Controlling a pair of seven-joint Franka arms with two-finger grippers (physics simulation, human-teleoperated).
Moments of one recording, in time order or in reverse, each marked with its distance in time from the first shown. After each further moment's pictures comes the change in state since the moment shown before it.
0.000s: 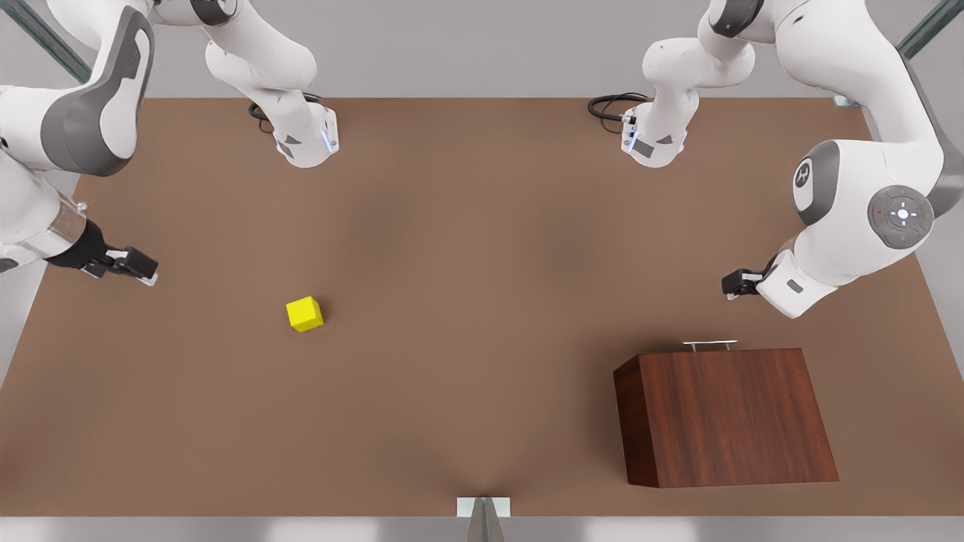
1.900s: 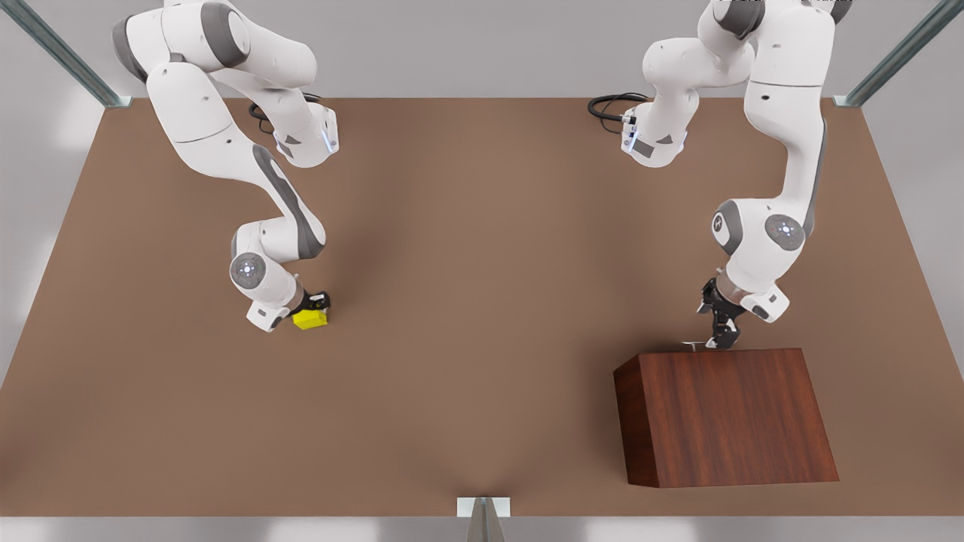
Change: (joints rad) left arm 0.000 -0.046 0.086 -0.878 -0.171 1.174 -1.371; right arm 0.078 0.258 0.122 -0.890 -0.053 1.062 -0.098
